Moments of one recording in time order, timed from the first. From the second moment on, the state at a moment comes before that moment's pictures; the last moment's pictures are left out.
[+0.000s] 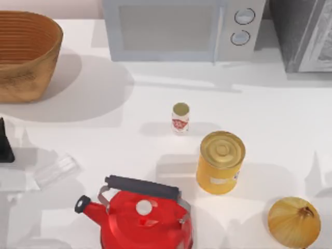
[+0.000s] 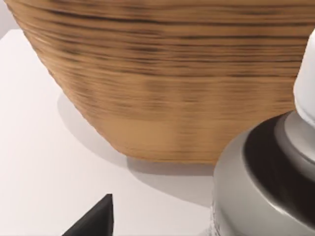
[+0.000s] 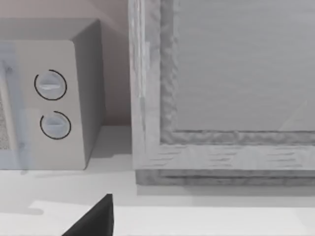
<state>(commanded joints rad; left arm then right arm) 0.32 1.87 0.18 1.47 0.35 0.09 0.00 0.00 0.00 0.00 0.00 0.00</state>
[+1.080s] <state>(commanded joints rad) 0.28 1.94 0.23 1.49 0.31 0.08 0.00 0.00 0.00 0.00 0.00 0.00</state>
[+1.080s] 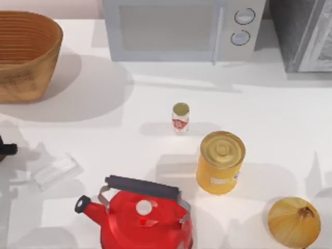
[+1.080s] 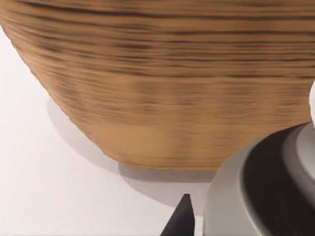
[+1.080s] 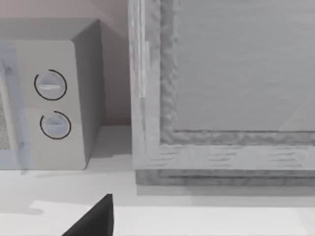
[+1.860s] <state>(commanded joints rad) 0.29 1.93 0.24 1.47 0.32 0.08 0.00 0.00 0.00 0.00 0.00 0.00</state>
